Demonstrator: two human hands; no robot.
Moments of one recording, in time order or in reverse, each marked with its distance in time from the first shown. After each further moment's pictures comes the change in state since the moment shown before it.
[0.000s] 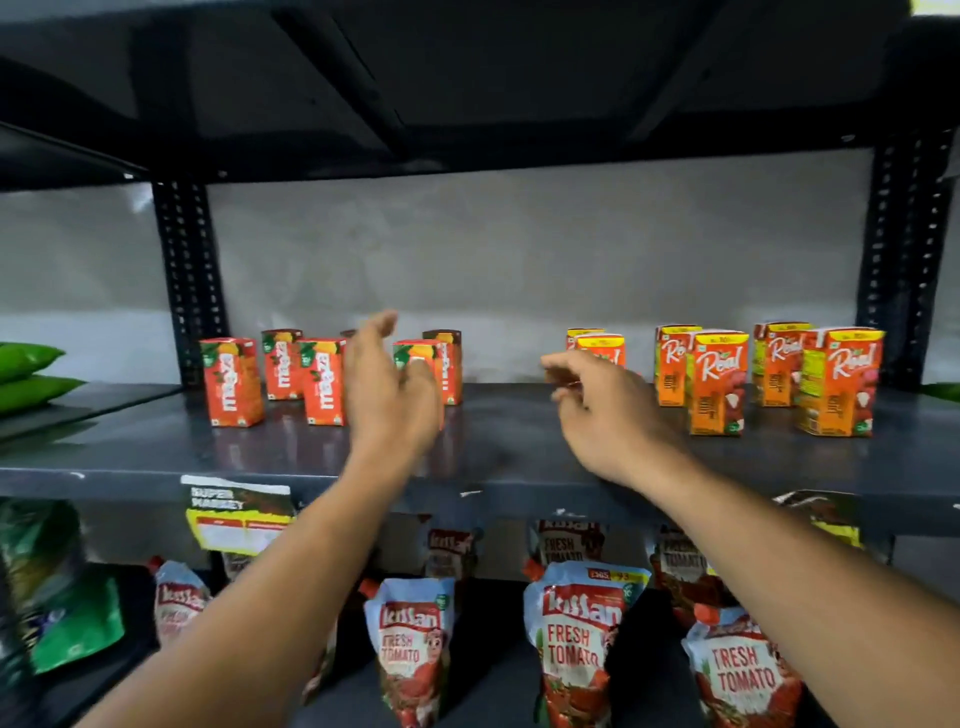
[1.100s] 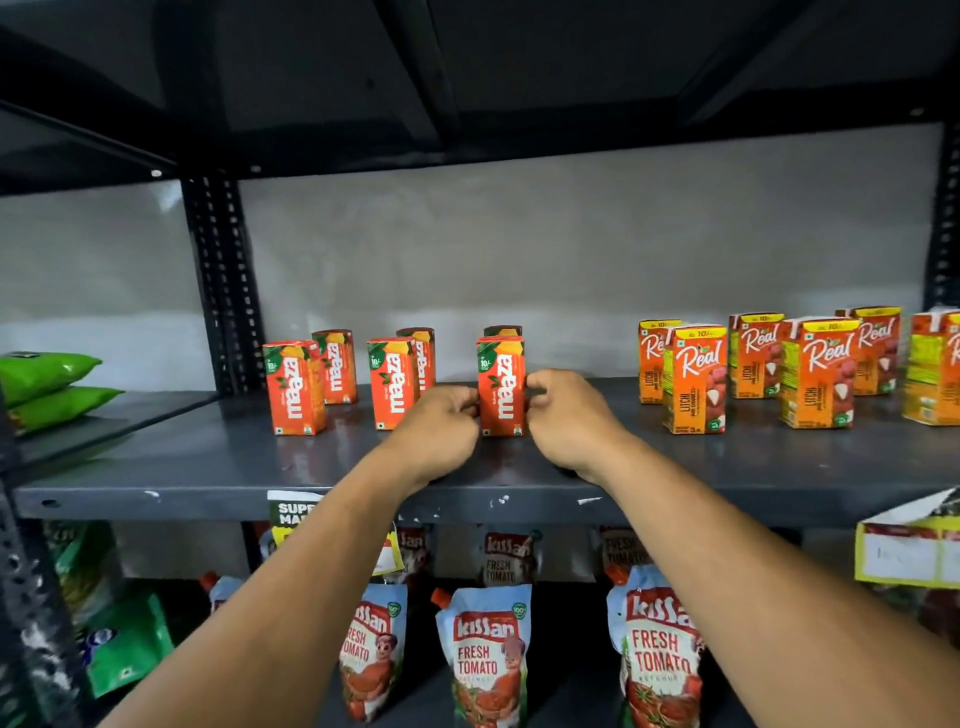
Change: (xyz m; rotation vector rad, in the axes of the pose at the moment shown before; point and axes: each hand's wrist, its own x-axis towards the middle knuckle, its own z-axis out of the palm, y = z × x) left_hand 0.054 -0.079 -0.038 0.141 -0.725 -0.193; right_hand 0.042 -0.059 0.111 0.206 -0.147 0.308
